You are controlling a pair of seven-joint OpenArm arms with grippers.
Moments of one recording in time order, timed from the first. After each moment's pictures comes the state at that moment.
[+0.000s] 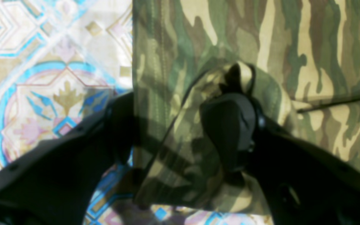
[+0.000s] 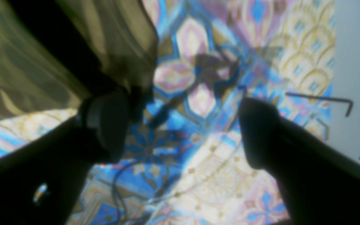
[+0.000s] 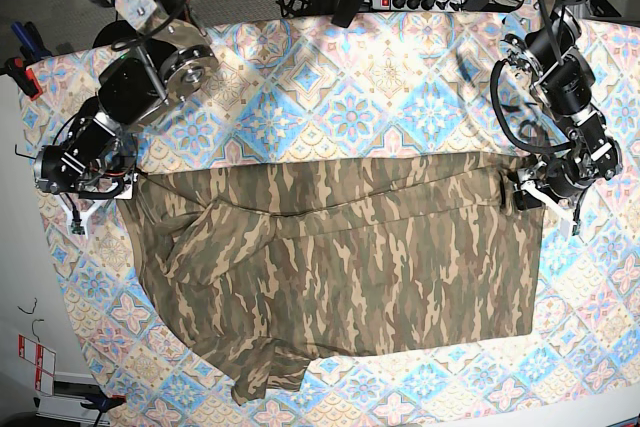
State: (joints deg) left arm -21.2 -17.6 -43.7 40.0 10.1 -41.8 33.4; right arm 24.7 -1.0 57.5 67.8 -42.7 42.1 -47.2
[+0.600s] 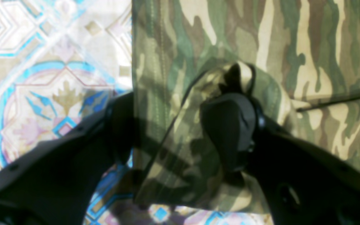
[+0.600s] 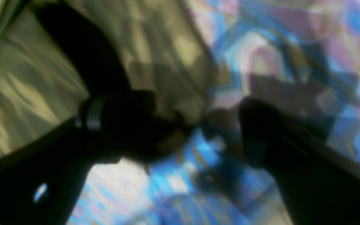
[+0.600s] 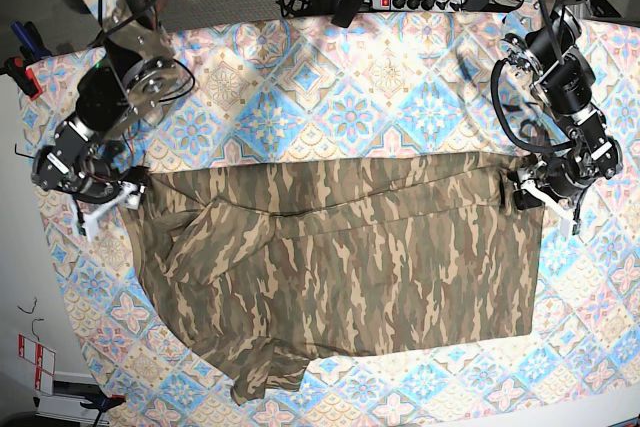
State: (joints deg) left arm -21.0 -17.6 -43.8 40.1 9.9 -42.1 33.2; right arm 27.9 7.9 57.4 47.4 -25.0 41.9 -45.4
